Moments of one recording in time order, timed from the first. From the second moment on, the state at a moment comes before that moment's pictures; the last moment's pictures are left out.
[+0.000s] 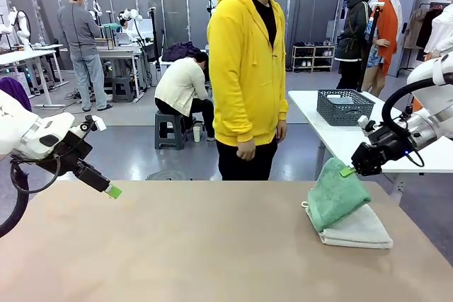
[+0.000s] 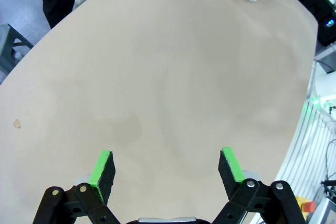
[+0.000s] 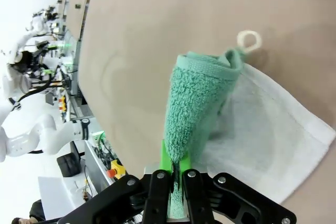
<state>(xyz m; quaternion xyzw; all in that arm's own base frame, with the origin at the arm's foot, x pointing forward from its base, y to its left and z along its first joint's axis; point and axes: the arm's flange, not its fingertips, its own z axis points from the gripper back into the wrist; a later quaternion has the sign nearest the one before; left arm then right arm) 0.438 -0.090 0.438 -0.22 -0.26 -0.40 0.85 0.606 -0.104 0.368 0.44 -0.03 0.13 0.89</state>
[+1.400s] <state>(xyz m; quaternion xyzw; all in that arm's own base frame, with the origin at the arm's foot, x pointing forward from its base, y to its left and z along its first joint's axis) 0.438 -0.090 0.438 -0.22 -0.26 -0.40 0.85 0.577 -0.106 0.380 0.21 -0.05 0.03 0.98</state>
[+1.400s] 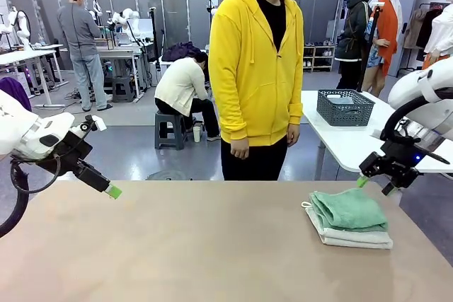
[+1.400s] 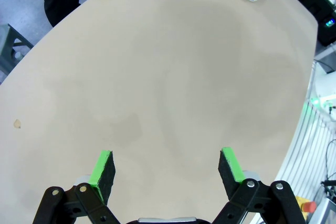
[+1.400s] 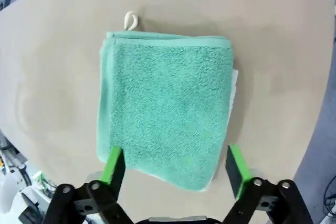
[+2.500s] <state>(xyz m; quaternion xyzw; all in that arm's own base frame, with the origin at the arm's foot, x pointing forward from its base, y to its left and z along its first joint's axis) 0.438 -0.090 0.438 -0.22 -0.26 -0.40 0.85 0.563 -0.088 0.399 0.18 -0.06 0.03 0.98</state>
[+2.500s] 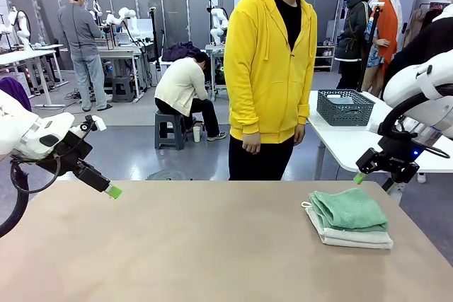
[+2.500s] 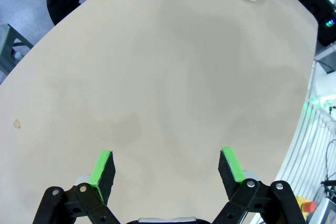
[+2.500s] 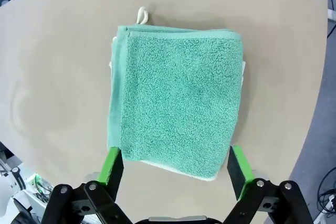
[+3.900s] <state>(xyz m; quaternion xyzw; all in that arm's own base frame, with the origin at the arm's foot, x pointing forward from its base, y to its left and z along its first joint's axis) 0.437 -0.088 0.441 -0.23 -0.26 -0.40 0.85 0.557 -0.075 0.427 0.17 -0.10 0.09 0.98</state>
